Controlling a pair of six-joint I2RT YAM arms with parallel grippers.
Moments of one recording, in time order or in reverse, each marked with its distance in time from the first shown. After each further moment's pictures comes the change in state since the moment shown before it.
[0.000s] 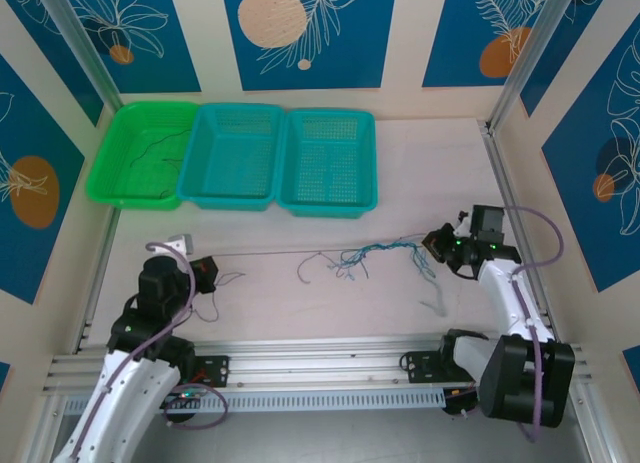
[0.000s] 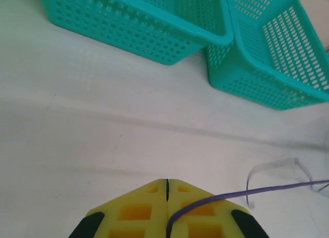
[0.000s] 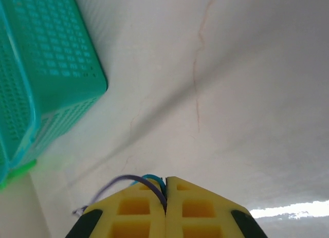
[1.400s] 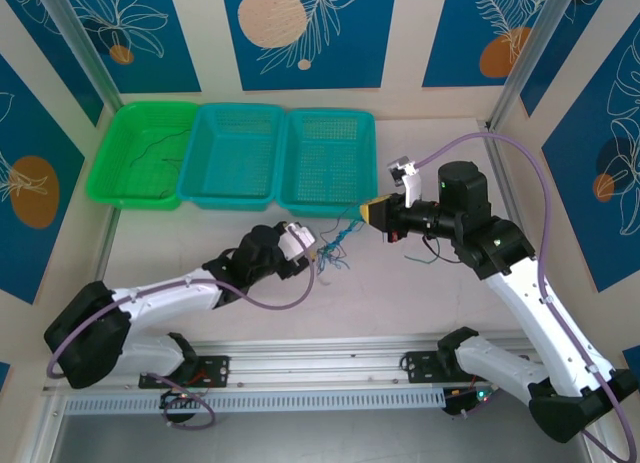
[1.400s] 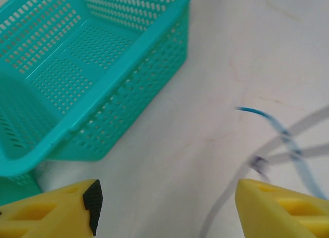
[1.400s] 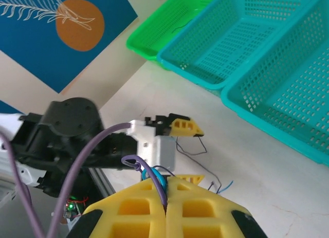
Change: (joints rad) left arm -0.571 0.923 0.212 0.716 -0.199 0.850; right arm 0.590 -0.095 0.552 -0.143 -0.076 -0.425
